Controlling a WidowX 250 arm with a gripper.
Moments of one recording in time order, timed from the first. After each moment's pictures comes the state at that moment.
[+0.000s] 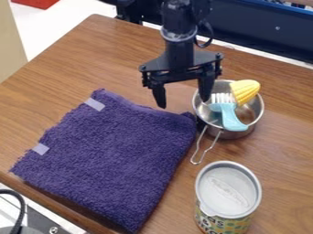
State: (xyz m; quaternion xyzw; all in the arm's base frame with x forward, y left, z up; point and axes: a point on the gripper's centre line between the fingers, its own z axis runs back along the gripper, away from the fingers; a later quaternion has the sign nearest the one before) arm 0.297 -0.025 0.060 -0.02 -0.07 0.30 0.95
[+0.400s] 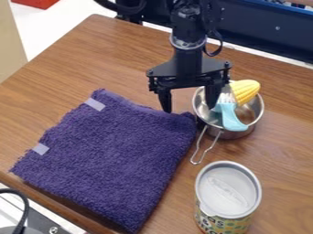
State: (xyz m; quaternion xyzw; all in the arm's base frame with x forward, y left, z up) arm 0.296 -0.031 0.056 -0.01 -0.07 0.29 0.95
